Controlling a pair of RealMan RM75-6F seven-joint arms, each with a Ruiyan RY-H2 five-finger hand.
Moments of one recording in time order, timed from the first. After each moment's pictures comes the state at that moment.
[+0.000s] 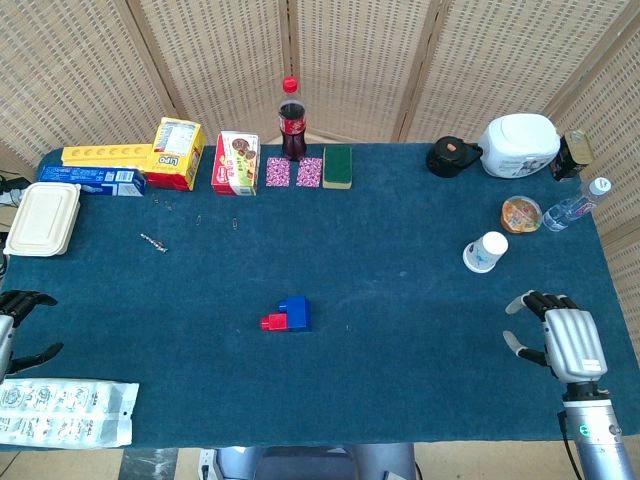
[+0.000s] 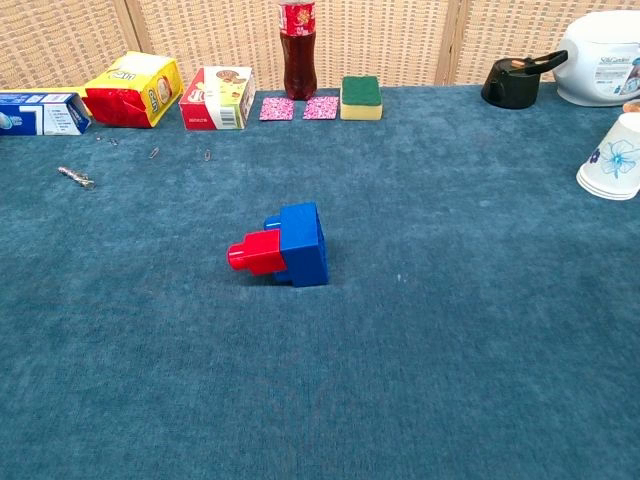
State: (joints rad) left arm -0.09 -1.02 -0.03 -1.66 1.54 1.51 -0.03; right arm 0.16 -1.14 0.11 -1.73 -1.48 1.45 -0.02
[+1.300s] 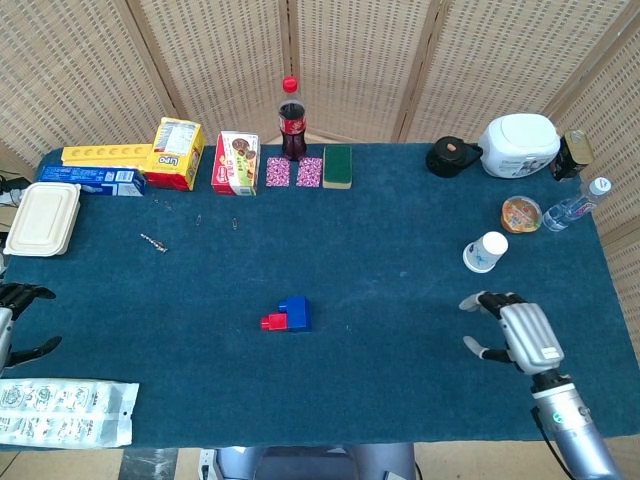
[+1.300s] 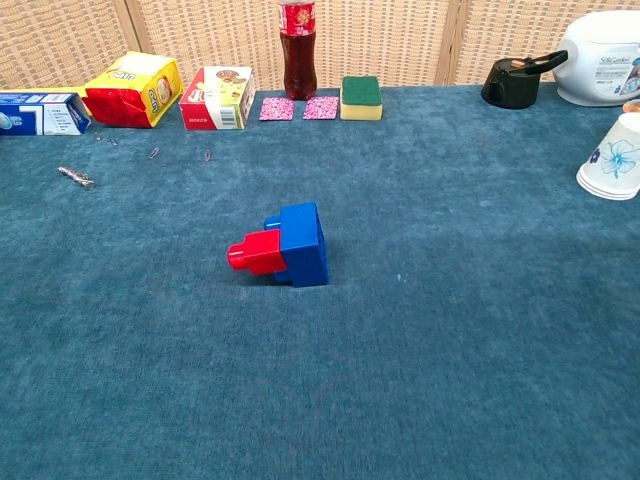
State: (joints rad) left arm -0.12 -0.99 -0.05 -1.70 1.52 1.48 -0.01; right arm 0.27 -1.14 0.09 -1.75 -1.56 1.27 0.13
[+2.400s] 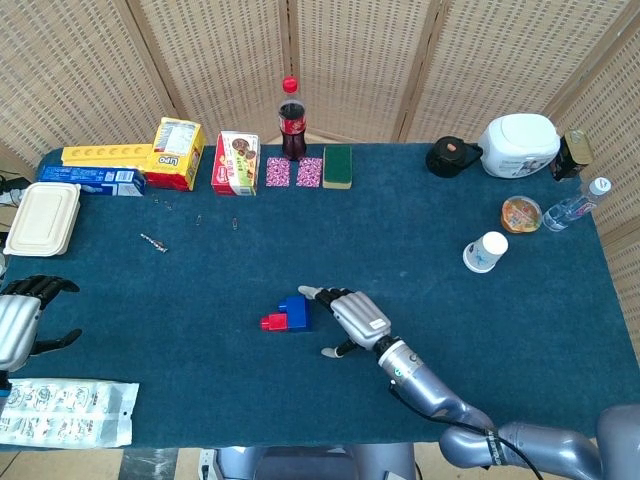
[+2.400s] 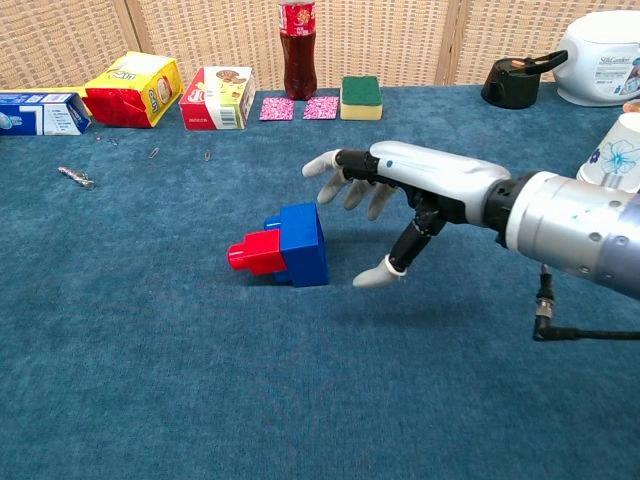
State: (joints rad) left arm -0.17 -1.02 -0.07 -1.70 1.49 1.41 0.04; right arm 0.69 -1.64 0.22 -1.57 -1.31 0.86 -0.07
